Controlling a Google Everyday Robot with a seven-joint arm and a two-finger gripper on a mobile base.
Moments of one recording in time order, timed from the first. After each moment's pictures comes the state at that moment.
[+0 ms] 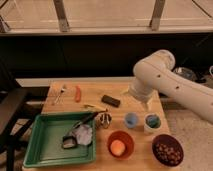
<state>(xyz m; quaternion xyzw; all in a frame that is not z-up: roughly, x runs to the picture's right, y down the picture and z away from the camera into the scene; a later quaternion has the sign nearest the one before) 0.117 0.056 0.666 -0.20 -0.15 -0.46 0.85</state>
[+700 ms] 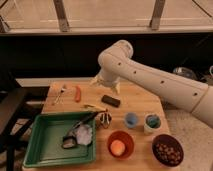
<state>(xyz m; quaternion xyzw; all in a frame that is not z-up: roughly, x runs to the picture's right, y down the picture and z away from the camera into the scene) -0.013 -0.005 0.726 -0.11 -0.21 -0.58 0.78</state>
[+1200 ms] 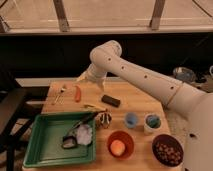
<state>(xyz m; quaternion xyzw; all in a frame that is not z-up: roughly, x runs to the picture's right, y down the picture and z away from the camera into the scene) -0.072 -0.016 0.754 -0.07 -0.28 -0.59 0.75</state>
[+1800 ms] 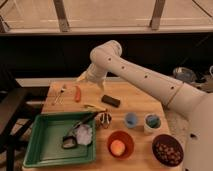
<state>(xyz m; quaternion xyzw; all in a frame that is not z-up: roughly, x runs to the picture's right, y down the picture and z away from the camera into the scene) -0.072 -0.016 0.754 -0.07 -0.28 -0.59 0.75</state>
